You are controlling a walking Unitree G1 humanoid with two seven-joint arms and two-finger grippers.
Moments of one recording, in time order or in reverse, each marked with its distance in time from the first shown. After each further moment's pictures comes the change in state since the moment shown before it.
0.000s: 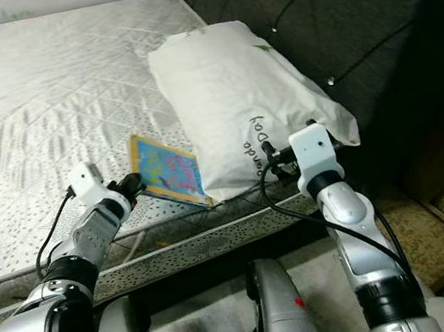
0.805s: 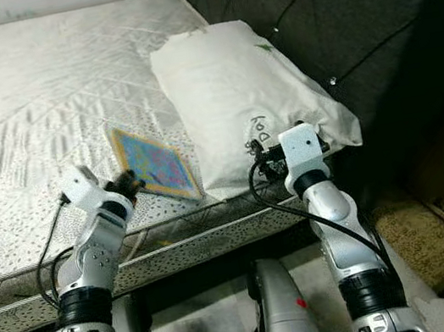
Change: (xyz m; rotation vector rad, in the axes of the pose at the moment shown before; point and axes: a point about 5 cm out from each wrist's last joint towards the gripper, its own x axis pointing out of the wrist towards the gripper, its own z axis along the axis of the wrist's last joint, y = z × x) left arm -0.022 -0.026 -0.009 -0.070 -0.081 0.045; right arm 0.015 0.015 0.001 0.067 -0.020 0.003
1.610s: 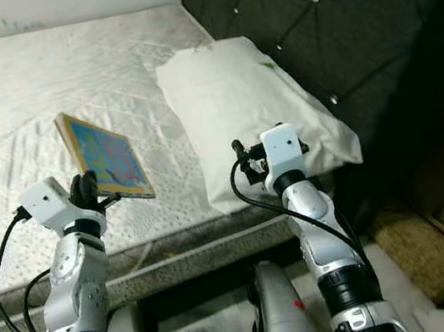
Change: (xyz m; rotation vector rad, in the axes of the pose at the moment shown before) left arm -0.043 0.010 0.022 0.219 -0.345 0.038; right arm 0.012 0.026 0.004 0.082 -0.008 0.029
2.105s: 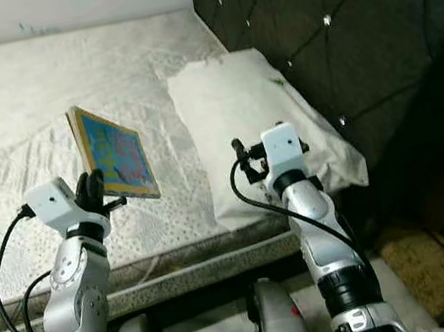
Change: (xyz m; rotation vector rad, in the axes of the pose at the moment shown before) left arm -0.009 -0.005 0.001 0.081 -0.023 -0.077; right arm -0.001 0.001 0.002 0.001 -0.011 0.001
